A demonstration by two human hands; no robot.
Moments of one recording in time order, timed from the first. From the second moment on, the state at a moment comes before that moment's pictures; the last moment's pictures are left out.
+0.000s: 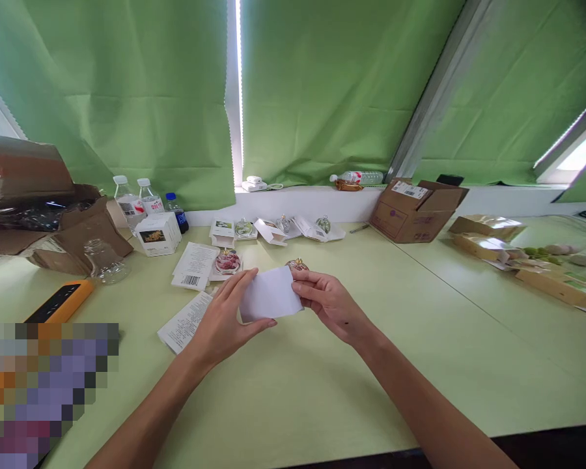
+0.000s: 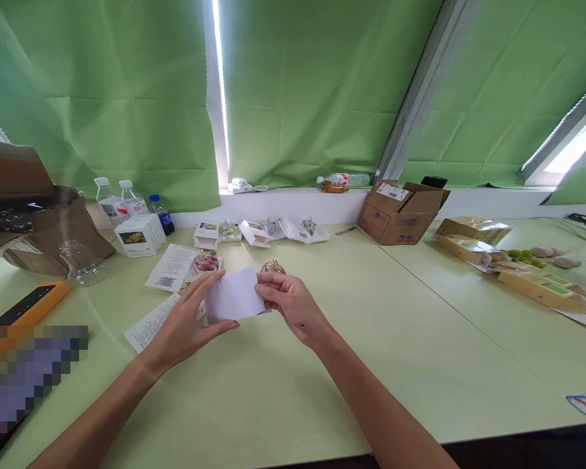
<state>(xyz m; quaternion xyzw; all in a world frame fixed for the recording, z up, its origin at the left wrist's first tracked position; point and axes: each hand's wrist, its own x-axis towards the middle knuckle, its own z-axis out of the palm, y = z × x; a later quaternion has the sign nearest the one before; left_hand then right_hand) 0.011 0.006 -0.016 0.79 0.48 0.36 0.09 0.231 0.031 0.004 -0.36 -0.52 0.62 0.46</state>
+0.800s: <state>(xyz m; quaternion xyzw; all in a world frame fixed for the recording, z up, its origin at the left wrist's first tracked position) 0.013 0.009 -0.026 0.79 0.49 0.37 -0.02 0.222 0.025 0.000 -0.39 -0.64 0.48 0.45</state>
